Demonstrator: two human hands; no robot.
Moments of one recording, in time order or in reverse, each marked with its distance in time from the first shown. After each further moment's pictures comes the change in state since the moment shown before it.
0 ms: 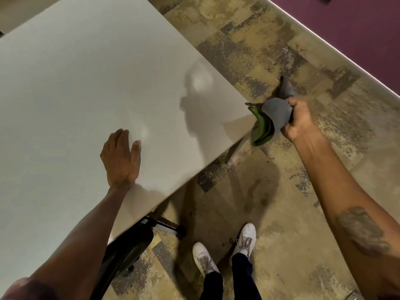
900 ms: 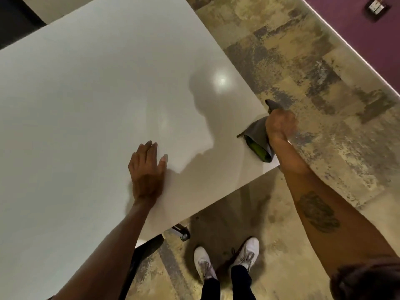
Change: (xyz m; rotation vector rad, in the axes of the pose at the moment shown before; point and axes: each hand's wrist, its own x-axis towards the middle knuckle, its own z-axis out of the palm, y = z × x) left_hand 0.006 0.005 -0.003 0.041 -0.050 -0.068; right_hand 0.063 0.052 0.131 -1.203 0.509 -0.335
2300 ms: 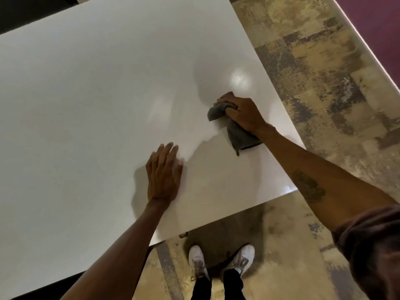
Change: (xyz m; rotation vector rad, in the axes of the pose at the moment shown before) left_hand 0.005 -0.014 0.001 -0.133 -0.044 0.019; right_hand -0.037 -0.104 0.085 -0.047 -0.776 -1.096
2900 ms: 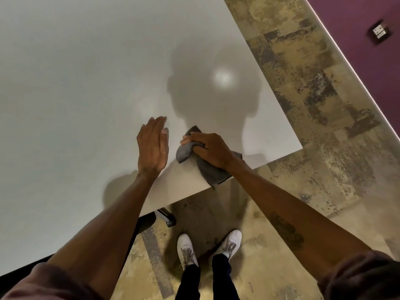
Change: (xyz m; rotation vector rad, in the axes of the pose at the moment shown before) left_hand -0.006 -0.009 0.010 -0.241 0.085 -0.050; right_hand -0.141 -0.055 0.106 0.069 -0.142 -0.065
